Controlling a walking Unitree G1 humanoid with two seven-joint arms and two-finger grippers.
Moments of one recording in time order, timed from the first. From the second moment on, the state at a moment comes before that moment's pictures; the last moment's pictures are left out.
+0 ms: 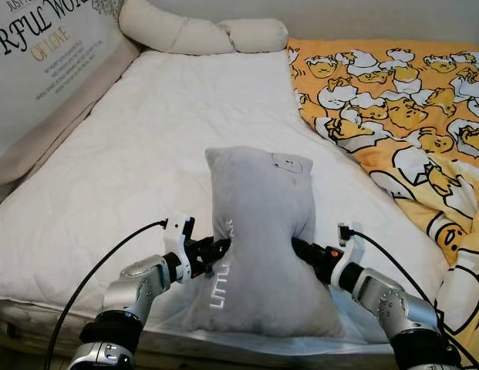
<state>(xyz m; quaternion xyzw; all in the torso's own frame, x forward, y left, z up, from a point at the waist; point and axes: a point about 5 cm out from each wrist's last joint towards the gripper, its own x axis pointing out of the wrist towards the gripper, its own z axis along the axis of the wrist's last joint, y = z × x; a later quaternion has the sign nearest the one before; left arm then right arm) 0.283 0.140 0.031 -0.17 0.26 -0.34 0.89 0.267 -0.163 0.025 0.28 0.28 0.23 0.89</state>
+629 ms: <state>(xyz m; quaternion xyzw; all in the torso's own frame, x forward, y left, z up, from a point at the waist) 0.305 0.124 0.124 -0.09 0.10 -0.34 0.93 0.289 -0.151 0.102 0.24 0.15 0.21 0.94</state>
